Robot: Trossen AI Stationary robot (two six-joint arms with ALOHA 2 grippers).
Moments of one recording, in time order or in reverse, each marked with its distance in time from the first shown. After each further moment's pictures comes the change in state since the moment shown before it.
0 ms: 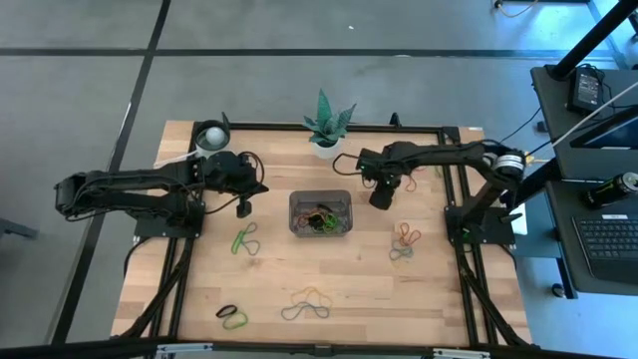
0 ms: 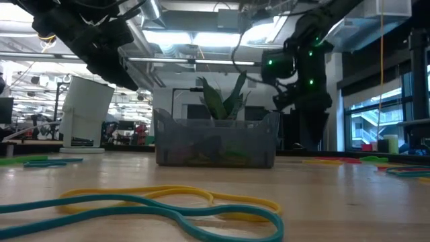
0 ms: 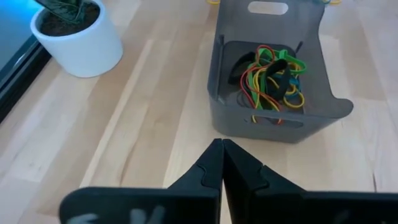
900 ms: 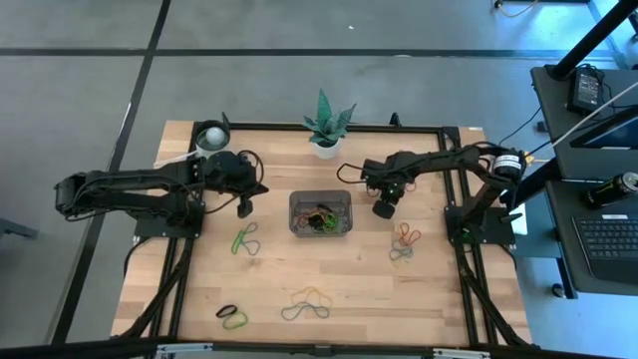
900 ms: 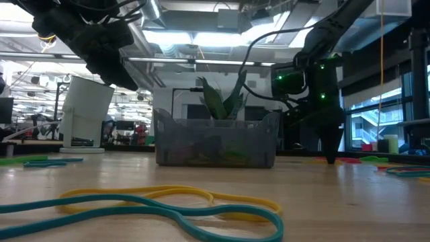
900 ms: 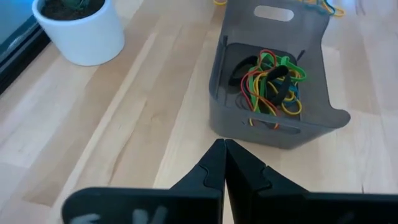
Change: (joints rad) left arm -0.001 0.000 0.000 -0.001 0.007 -0.097; right arm 0.021 0.031 -0.168 0.127 -0.078 0.091
